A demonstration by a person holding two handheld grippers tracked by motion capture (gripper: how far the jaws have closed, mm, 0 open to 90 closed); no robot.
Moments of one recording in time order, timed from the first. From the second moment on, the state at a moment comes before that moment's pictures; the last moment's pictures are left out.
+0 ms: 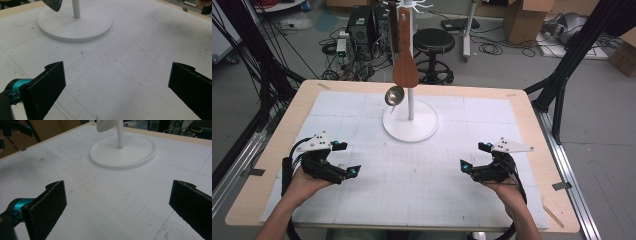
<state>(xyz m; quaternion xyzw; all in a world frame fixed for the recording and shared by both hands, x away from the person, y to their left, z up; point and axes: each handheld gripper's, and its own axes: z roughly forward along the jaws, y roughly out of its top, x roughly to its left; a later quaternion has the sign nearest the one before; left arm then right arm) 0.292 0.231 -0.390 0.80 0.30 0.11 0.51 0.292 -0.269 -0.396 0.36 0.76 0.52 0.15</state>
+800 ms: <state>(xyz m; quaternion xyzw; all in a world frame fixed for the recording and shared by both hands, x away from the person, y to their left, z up) 0.294 0.229 -0.403 0.82 0.30 0.09 0.48 0.261 -0.298 -0.412 0.39 0.75 0.51 0.15</state>
